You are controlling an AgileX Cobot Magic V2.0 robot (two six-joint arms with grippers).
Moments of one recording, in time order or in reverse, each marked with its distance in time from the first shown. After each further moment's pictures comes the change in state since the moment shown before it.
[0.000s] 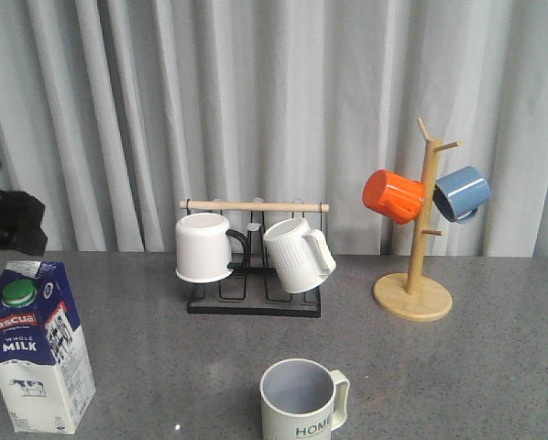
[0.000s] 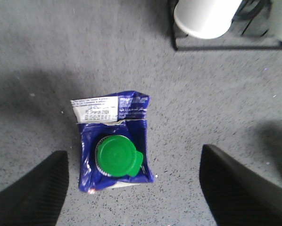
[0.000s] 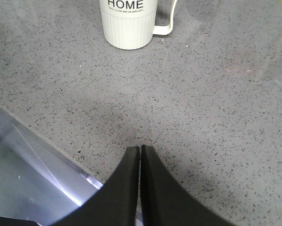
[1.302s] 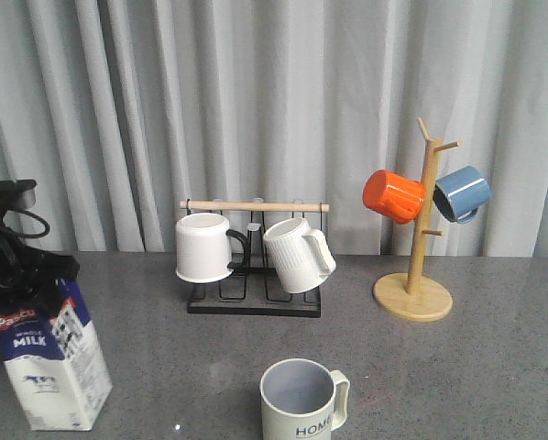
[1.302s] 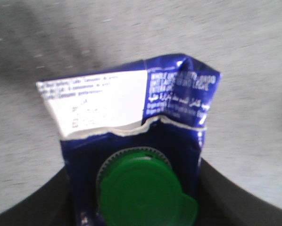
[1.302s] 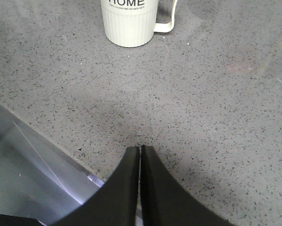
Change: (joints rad) left arm 0.000 0.180 0.000 -0.036 0.060 0.004; right arm 0.000 0.000 0.000 0.000 0.008 0.000
